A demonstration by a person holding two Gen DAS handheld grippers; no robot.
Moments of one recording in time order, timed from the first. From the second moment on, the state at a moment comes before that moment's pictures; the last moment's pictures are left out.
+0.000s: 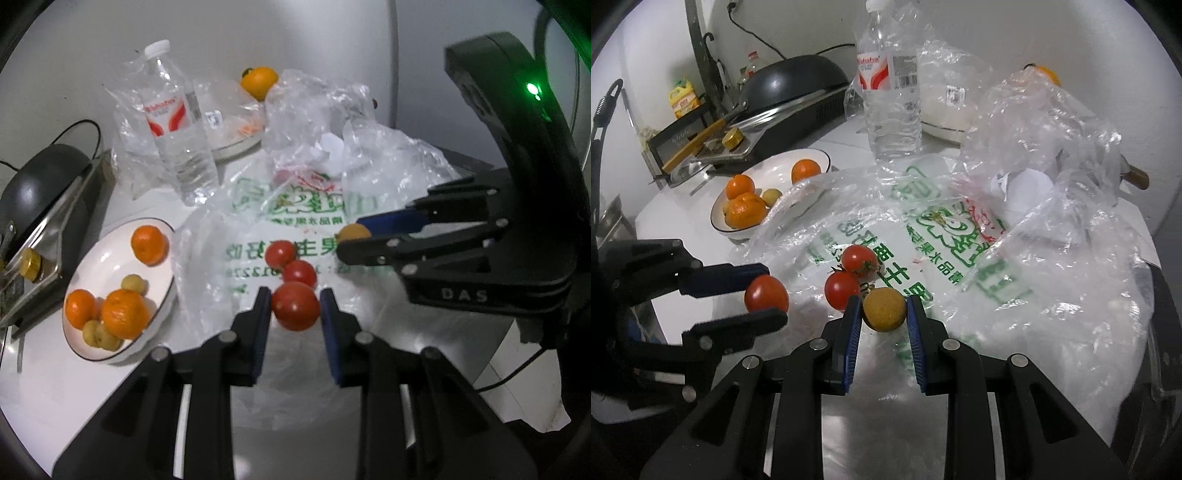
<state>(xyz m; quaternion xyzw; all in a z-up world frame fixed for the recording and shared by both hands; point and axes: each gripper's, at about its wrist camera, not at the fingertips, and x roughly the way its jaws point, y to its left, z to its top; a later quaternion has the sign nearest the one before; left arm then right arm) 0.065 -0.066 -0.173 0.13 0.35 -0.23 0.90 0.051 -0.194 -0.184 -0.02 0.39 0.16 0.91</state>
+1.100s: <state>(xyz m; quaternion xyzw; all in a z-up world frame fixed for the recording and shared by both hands) 0.051 0.018 -0.142 0.09 0.30 -0.18 0.93 0.039 -0.123 -0.153 -0.07 0.36 0.19 0.91</state>
